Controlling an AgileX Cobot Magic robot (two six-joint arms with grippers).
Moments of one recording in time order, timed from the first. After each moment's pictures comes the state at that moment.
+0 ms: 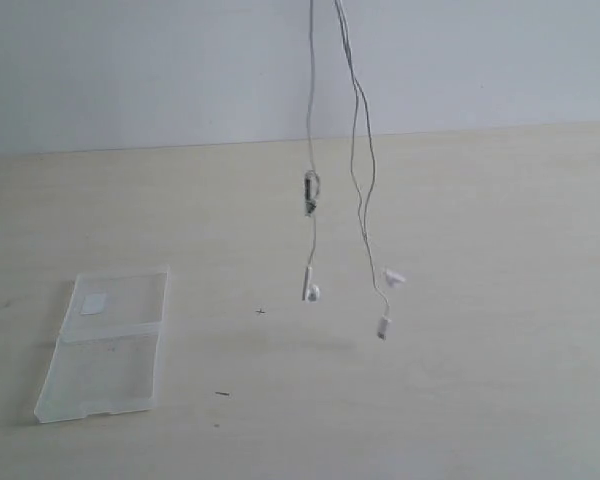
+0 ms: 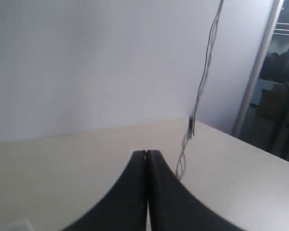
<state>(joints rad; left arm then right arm) 0.24 0.25 -0.11 -1.73 0.77 1.50 0.37 1.45 -1.79 1.33 0.72 -1.26</state>
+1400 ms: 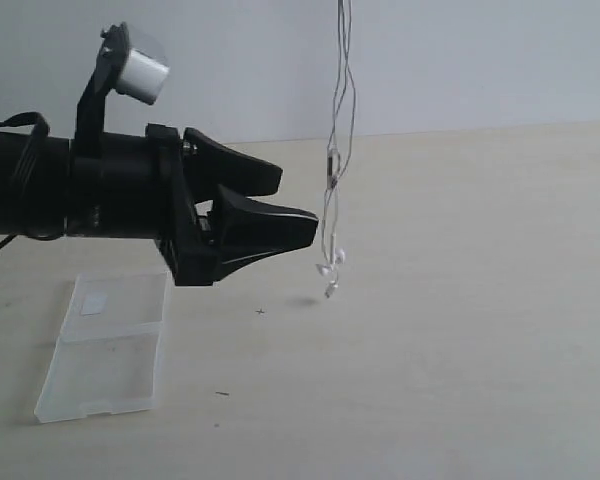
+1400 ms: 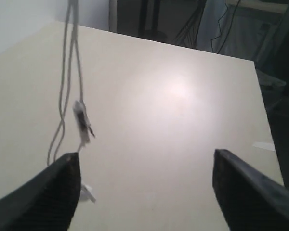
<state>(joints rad) -0.32 1.52 -0.83 -1.73 0.82 1.98 0.37 1.44 -1.85 1.01 0.73 -0.96</state>
